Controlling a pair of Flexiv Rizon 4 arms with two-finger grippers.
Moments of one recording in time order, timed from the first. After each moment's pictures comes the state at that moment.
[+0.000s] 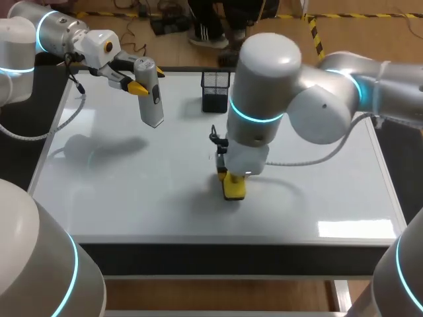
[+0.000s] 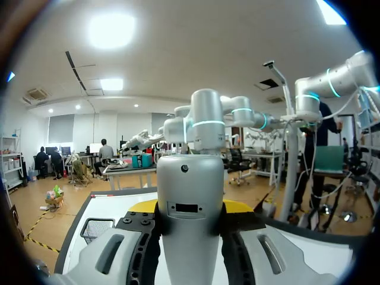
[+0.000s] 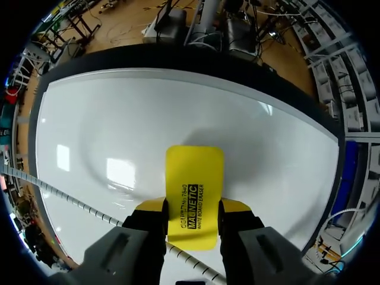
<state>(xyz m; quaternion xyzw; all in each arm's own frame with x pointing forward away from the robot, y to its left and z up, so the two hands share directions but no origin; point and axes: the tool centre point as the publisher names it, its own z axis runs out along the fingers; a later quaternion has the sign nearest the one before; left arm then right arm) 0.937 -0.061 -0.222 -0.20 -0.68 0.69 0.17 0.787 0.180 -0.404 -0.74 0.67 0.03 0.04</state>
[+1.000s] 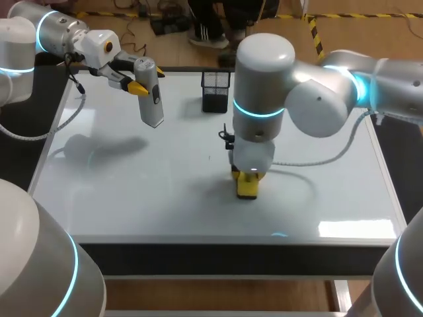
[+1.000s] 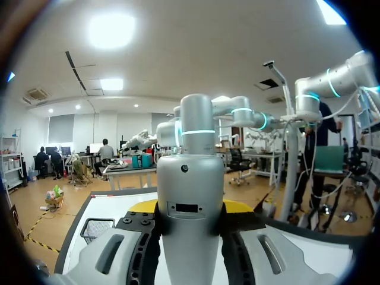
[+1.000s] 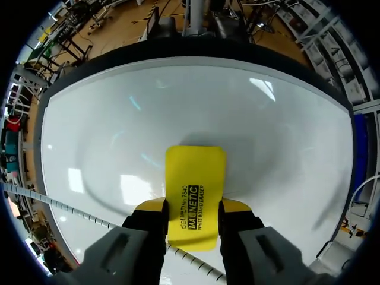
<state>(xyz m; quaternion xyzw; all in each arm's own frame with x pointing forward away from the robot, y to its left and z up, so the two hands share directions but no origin) 0.937 -0.061 -0.222 -0.20 -0.68 0.69 0.17 0.806 0.131 -0.430 -0.69 0.73 0.02 -0.01</state>
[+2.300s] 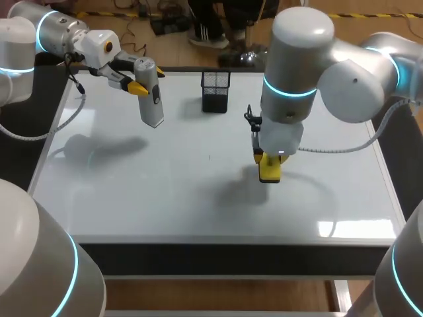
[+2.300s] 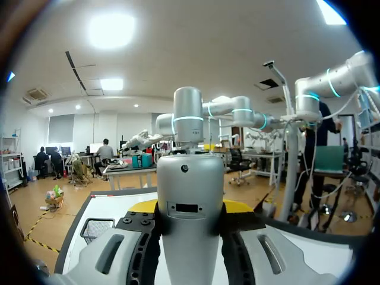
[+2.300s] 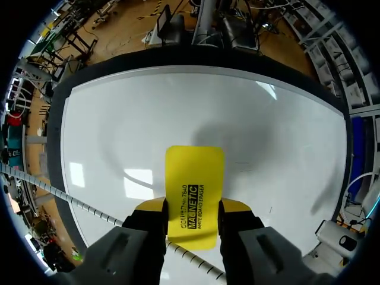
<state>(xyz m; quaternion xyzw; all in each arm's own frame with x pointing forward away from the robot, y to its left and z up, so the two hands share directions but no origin) 0.937 -0.061 -0.222 -0.20 -0.68 0.69 0.17 0.820 0.085 -0.380 -0.70 0.72 0.01 0.01</state>
